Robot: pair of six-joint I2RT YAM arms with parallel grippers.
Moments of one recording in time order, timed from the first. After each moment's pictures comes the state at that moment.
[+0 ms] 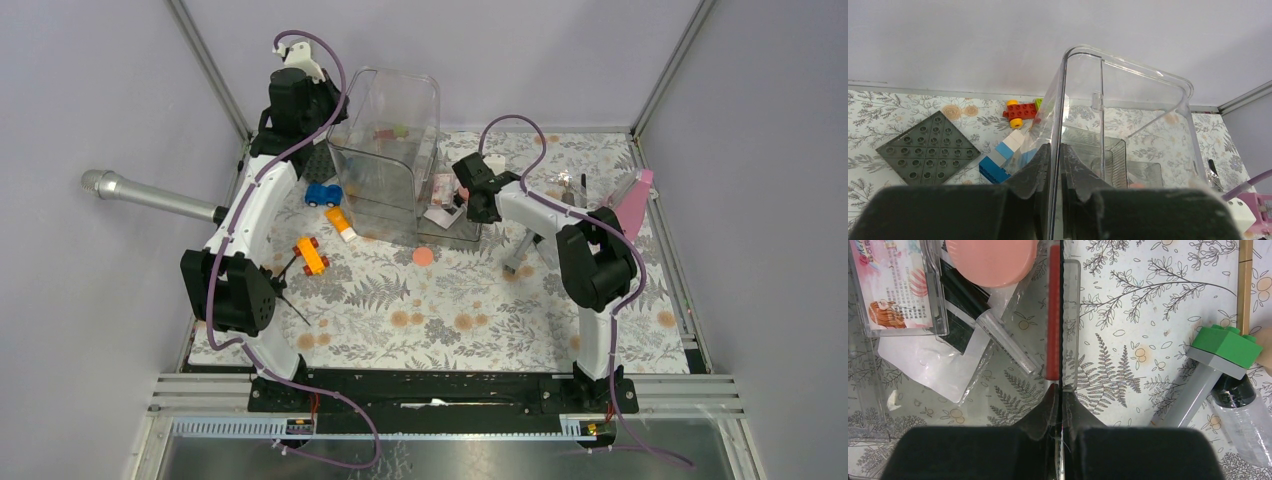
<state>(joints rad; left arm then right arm) -0.17 1.70 1.69 -0.19 0.06 -0.33 0.56 1.99 1.51 -0.60 0.40 0.60</state>
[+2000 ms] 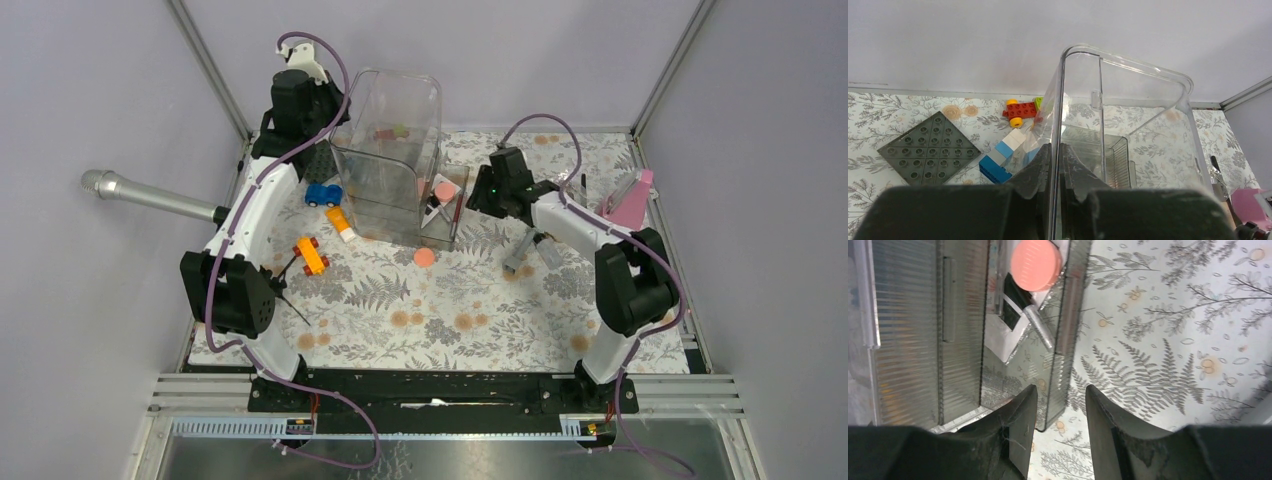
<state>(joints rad) -0.18 1.69 1.67 -0.19 0.06 -0.31 0.47 1.77 1.28 -0.29 0.04 0.65</state>
